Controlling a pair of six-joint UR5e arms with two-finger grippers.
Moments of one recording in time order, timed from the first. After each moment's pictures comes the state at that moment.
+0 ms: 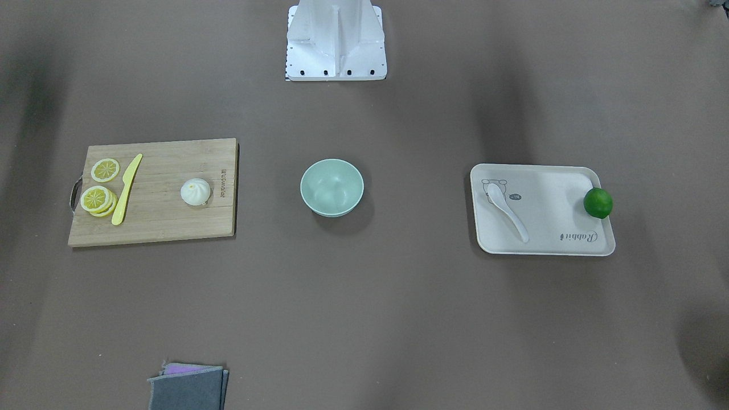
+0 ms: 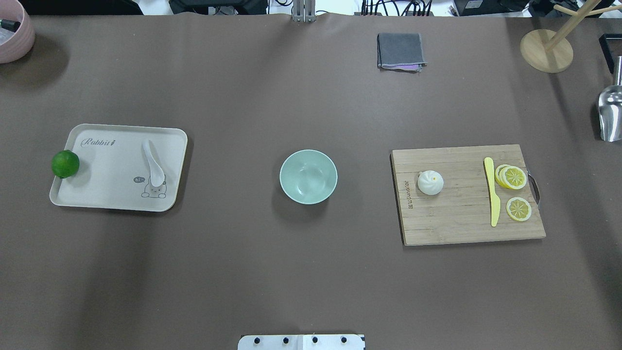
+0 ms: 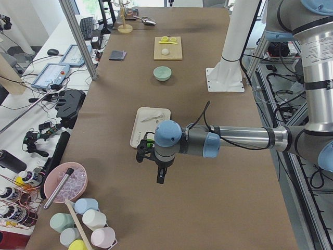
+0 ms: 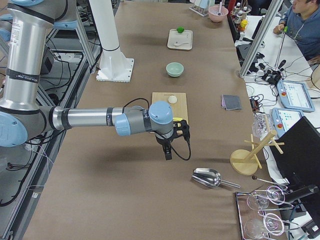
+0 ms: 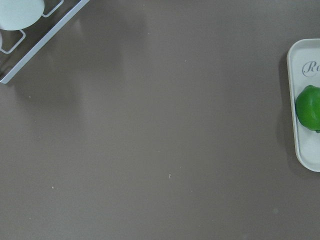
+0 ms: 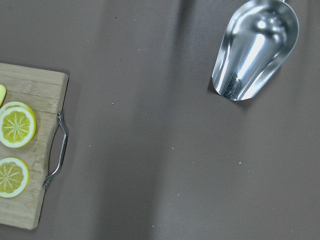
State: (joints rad) left arm -1.59 -1.33 -1.83 -1.67 -2.40 0.06; right arm 1.51 -1.81 1.86 -1.41 2.39 -0.01
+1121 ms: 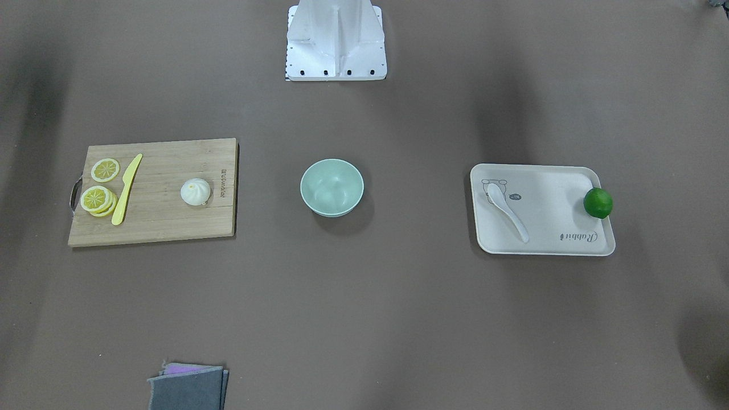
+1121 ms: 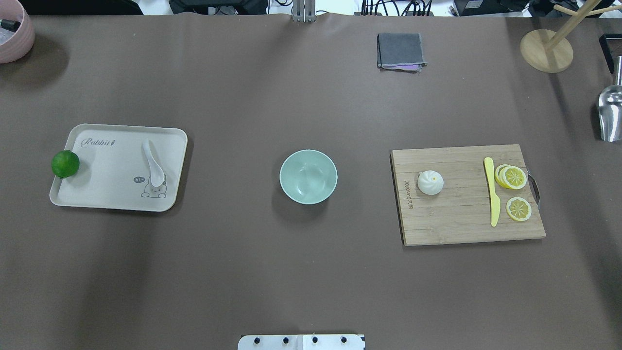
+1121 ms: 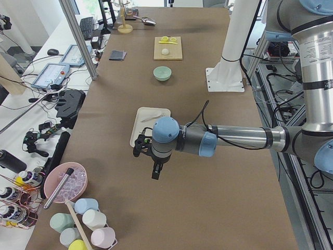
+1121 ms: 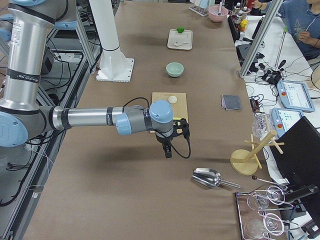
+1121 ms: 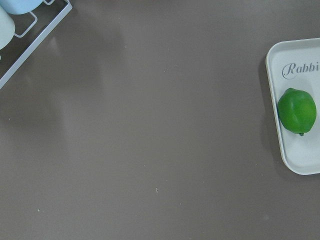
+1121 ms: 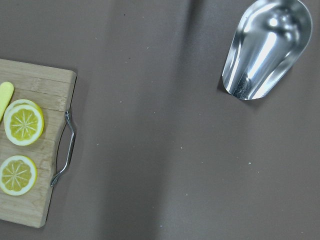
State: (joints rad) left arm -1.57 -1.35 -1.82 -1.73 -2.41 0.05; right arm 1.49 -1.81 1.87 -1.41 2.40 -0.01
